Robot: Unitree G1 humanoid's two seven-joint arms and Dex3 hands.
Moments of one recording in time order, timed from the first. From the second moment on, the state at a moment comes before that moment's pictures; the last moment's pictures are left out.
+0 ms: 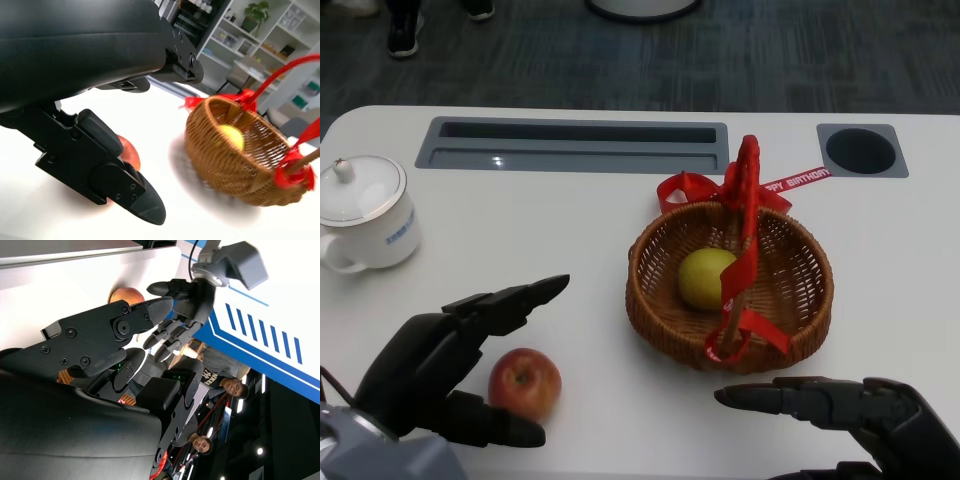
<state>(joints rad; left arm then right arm) -0.10 0.34 -0.03 0.40 0.45 -0.74 -0.09 0.11 -0.15 0.17 0.25 0.18 -0.99 0.50</state>
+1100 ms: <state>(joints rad) -0.41 0.29 -0.23 1.12 0.45 -0.91 0.22 0.11 -0.16 0.17 0.23 0.18 -0.99 0.50</state>
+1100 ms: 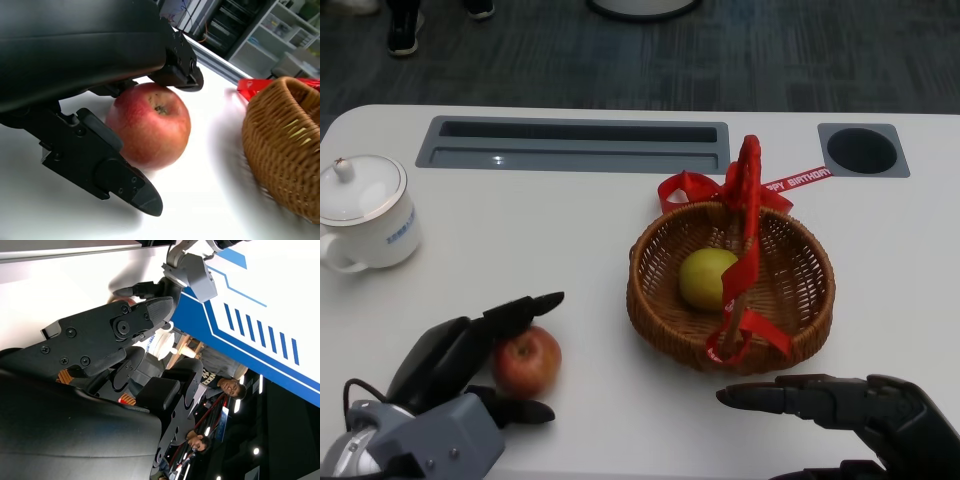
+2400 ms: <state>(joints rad) -0.12 0.23 -0.10 0.21 0.18 -0.72 0.02 0.12 -0.15 0.18 0.24 0.20 -0.99 0.51</state>
